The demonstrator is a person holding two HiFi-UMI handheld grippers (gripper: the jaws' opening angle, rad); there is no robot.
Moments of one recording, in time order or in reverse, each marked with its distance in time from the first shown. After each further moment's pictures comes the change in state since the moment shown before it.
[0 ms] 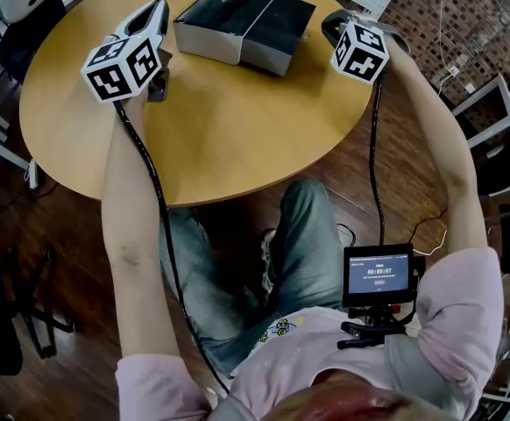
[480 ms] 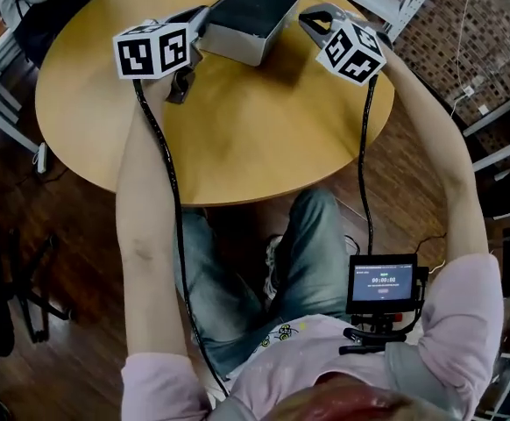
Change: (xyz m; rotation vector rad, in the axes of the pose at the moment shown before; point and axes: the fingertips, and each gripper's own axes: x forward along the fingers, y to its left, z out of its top) left arm -0.012 -0.015 -0.038 -0.068 0.217 -0.153; right arm -0.008 -0.005 0.133 0.095 -0.347 -0.047
